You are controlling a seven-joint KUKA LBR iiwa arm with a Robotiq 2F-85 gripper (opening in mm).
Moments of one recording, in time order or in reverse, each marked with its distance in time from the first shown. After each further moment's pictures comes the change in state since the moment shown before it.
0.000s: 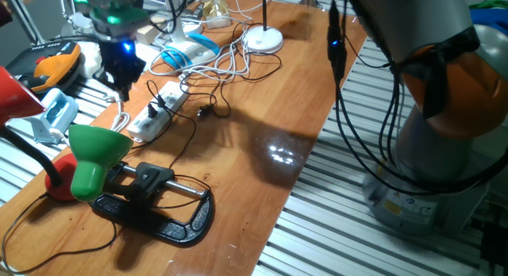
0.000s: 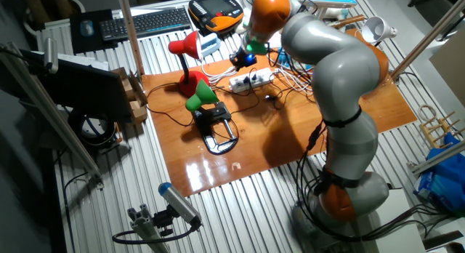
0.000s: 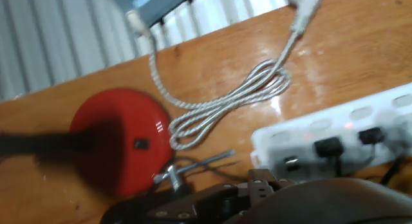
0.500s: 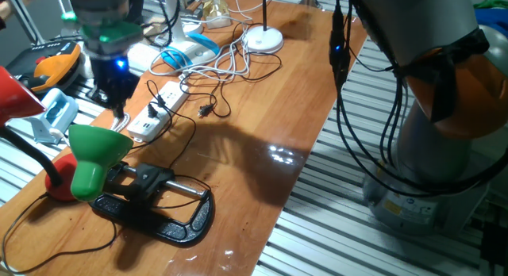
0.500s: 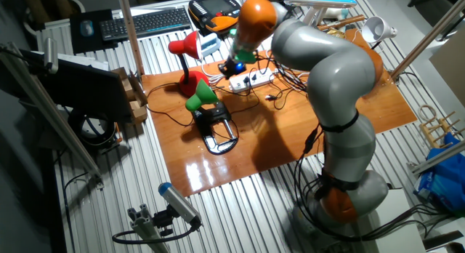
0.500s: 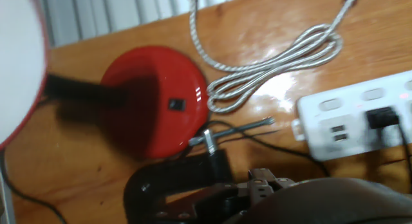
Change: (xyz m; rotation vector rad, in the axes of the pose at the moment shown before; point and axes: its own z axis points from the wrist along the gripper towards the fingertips) arm 0.033 0.045 0.019 0.022 0.047 -0.075
